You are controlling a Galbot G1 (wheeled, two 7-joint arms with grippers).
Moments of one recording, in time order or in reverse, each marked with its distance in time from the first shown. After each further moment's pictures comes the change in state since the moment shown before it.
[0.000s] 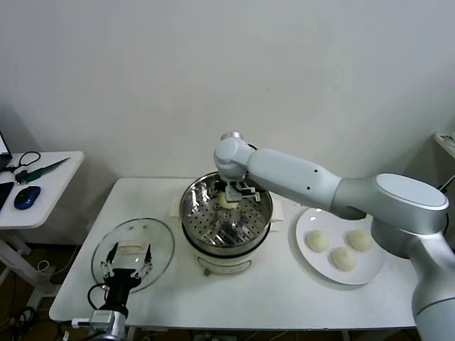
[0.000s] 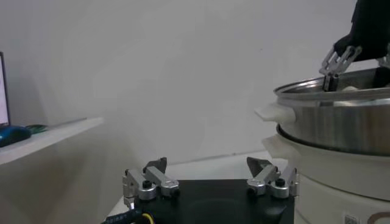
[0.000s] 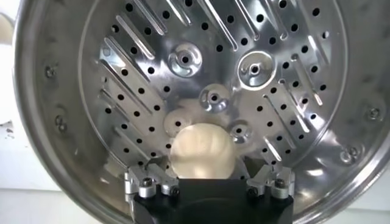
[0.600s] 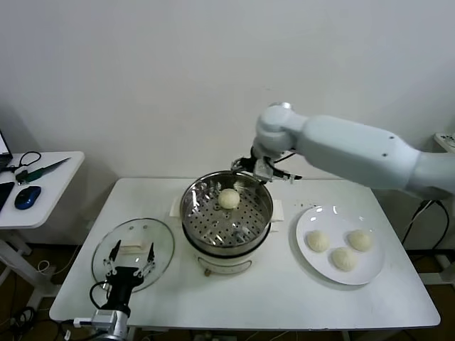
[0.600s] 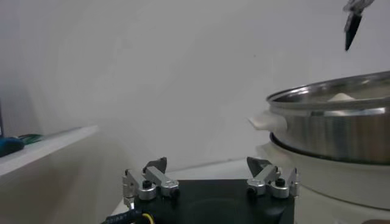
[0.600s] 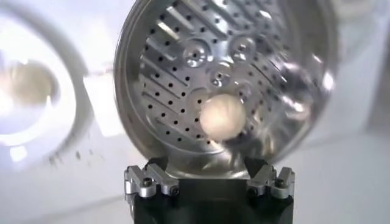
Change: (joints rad) left arm 0.015 0.004 0.015 -0.034 0.015 -0.003 0.000; right arm 0.255 -0.399 -0.159 0.254 0.600 -0.527 0.102
